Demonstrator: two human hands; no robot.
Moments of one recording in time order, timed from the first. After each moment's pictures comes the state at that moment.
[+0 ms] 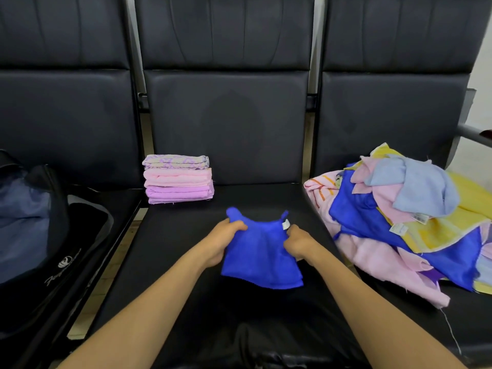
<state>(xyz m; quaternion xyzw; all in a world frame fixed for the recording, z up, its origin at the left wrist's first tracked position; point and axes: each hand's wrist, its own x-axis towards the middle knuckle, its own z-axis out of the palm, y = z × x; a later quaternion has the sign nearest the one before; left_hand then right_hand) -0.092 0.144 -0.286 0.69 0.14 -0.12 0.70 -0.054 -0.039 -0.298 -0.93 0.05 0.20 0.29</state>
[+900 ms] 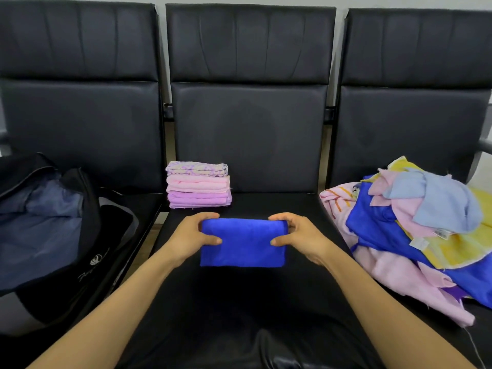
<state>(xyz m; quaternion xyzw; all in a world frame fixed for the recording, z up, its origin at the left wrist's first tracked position) -0.124 0.244 -0.258 0.84 0.09 -0.02 0.53 -0.077 -0.010 -0.252 -0.81 -0.11 0.16 0.55</state>
